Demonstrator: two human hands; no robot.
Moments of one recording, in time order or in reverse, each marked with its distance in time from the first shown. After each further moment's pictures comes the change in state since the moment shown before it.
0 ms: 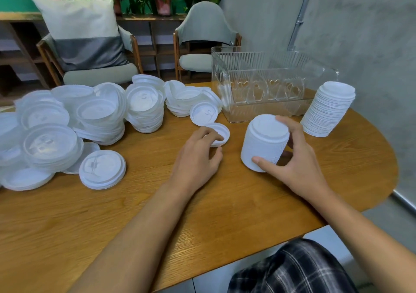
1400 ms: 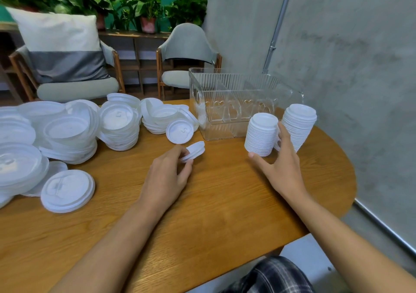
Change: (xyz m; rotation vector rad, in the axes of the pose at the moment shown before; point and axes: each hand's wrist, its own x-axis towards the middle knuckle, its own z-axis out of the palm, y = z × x) left_hand 0.001 0.004 -0.005 -0.034 0.124 -0.052; right_hand 0.026 0.043 -0.025 -0.128 0.212 0.230
